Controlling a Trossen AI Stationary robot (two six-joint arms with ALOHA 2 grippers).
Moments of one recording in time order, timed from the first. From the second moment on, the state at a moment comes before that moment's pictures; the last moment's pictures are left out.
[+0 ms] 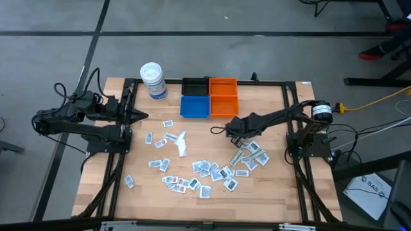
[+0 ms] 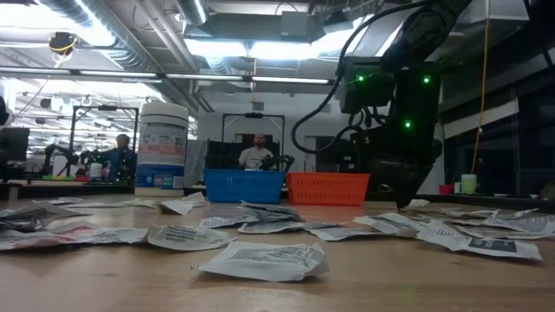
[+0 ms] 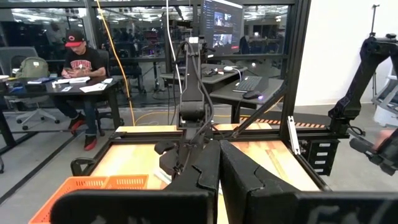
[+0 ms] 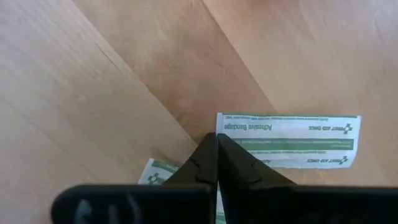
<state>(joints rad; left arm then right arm) 0.00 0.39 0.78 -0.39 0.00 0.00 -0.06 1.78 0.94 -0.70 0.38 0.59</state>
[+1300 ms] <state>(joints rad) 0.00 0.39 0.78 -0.39 0.00 0.00 -0.06 1.75 1.02 -0.48 -0.04 0.49</state>
